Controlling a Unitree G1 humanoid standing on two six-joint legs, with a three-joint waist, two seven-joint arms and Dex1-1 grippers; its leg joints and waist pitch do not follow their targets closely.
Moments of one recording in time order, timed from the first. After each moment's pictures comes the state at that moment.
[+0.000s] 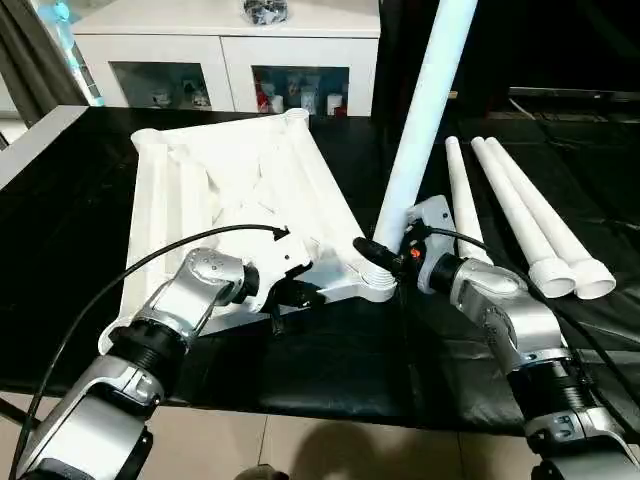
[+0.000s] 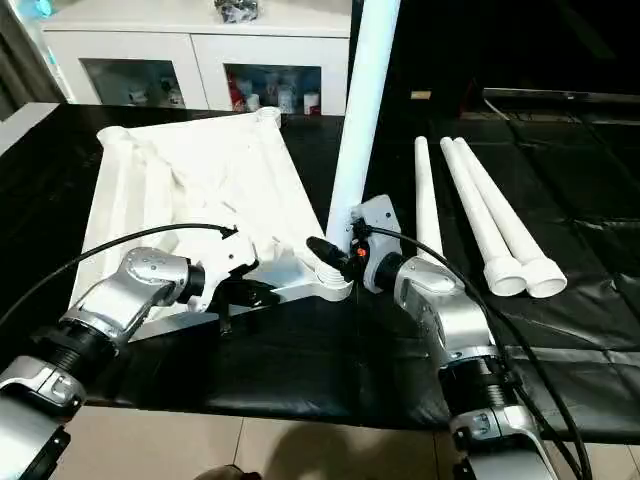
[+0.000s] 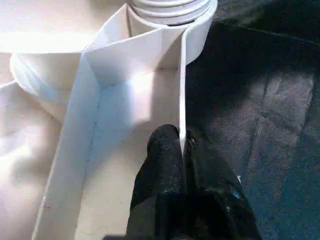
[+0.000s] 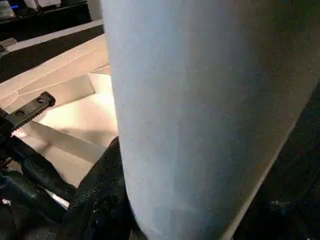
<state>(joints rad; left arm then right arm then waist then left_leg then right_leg) -0.67 0.38 -0.41 0.60 -0.07 0.22 -1.03 -0.50 -0.24 0.08 0.38 0.26 0.31 0.66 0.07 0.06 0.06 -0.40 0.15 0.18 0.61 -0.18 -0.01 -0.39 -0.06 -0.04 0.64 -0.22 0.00</state>
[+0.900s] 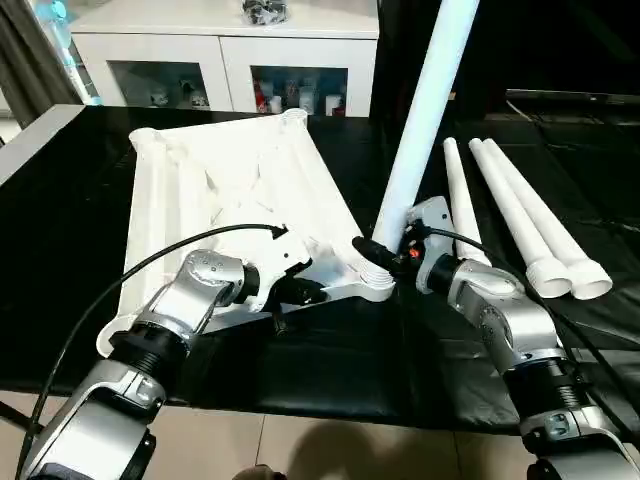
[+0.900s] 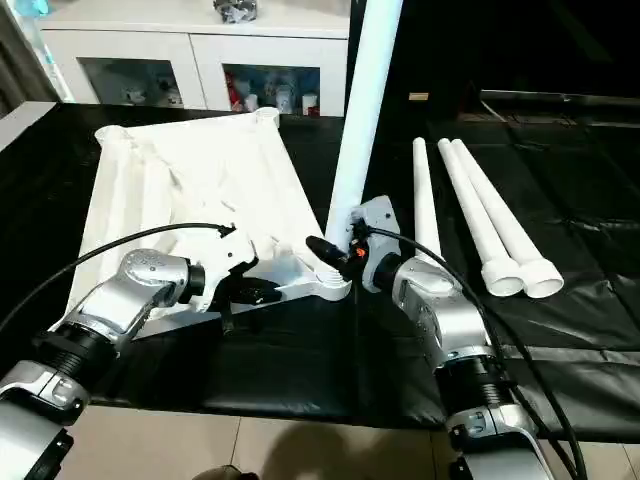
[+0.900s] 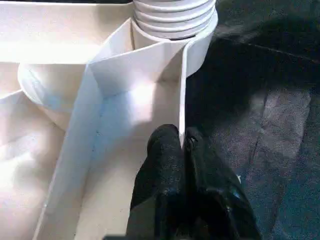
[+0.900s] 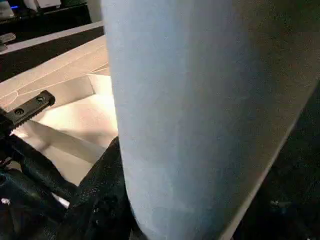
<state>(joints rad) -0.65 0.37 -0.37 0.59 -0.05 0.23 -1.03 -0.50 -0.23 0.08 0.41 0.24 0.27 0.69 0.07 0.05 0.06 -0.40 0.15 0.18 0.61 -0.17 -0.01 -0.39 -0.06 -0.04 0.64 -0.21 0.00</state>
